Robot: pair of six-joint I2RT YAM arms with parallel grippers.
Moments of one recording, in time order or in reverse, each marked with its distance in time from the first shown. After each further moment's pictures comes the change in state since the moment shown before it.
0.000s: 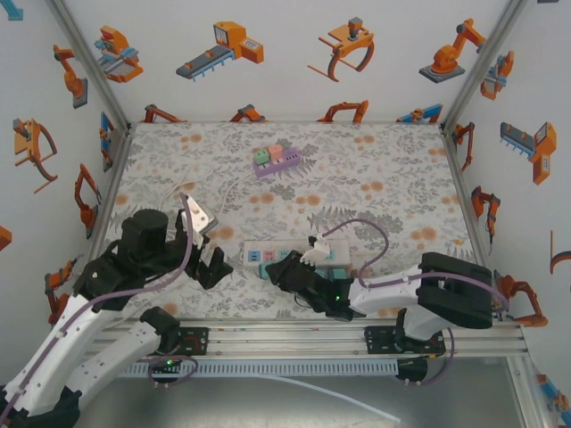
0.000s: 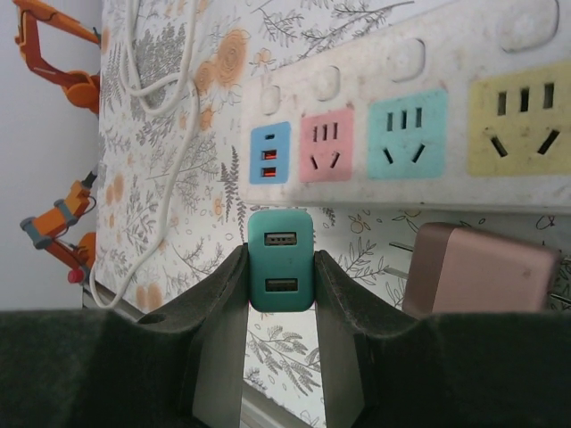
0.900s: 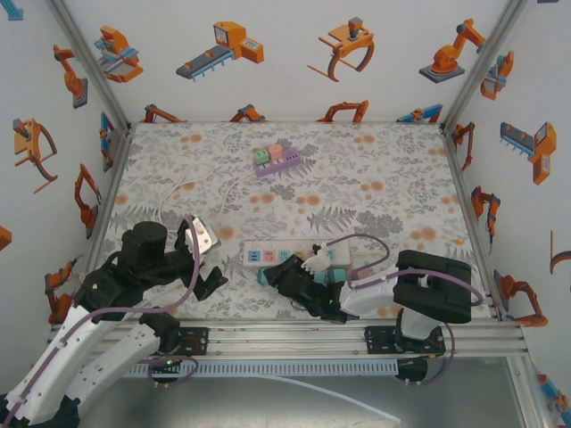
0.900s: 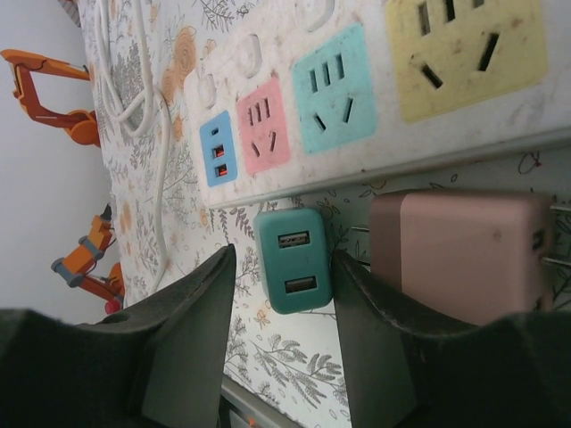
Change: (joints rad) left arm -0.001 -0.065 -0.086 -0.003 0.009 0.167; right arm 0.018 0.103 -0.005 0.018 0.011 0.255
